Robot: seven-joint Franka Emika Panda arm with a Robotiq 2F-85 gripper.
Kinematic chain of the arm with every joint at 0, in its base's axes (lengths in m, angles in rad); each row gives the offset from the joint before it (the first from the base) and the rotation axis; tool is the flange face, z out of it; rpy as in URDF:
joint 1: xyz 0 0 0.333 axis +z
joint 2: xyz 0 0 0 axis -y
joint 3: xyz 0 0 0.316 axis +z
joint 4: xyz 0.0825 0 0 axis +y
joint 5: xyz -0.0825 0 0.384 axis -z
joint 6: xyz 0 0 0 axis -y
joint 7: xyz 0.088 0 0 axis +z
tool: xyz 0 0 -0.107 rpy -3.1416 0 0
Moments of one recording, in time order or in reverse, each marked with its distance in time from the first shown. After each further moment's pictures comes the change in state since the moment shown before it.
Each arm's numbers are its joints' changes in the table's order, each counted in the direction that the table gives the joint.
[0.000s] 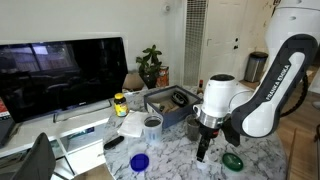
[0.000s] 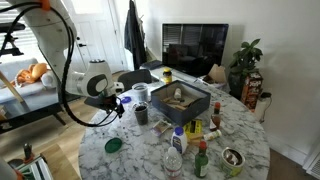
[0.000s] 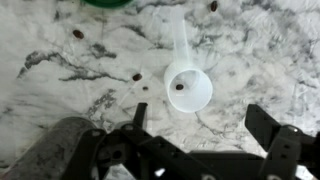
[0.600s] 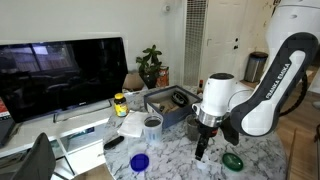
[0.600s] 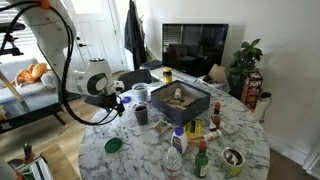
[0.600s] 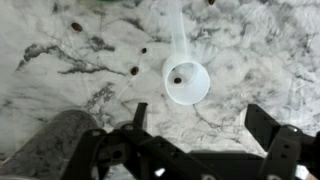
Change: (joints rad) arm 0.000 0.009 0.001 -0.007 0.001 -0.004 0.000
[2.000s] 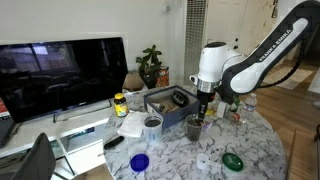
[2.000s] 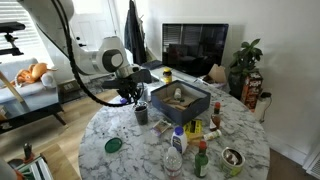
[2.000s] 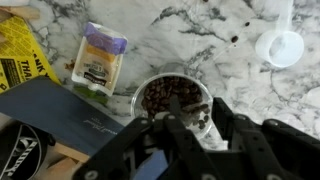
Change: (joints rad) arm -0.109 0.173 -0.097 -0.096 0.203 -0.297 0.153
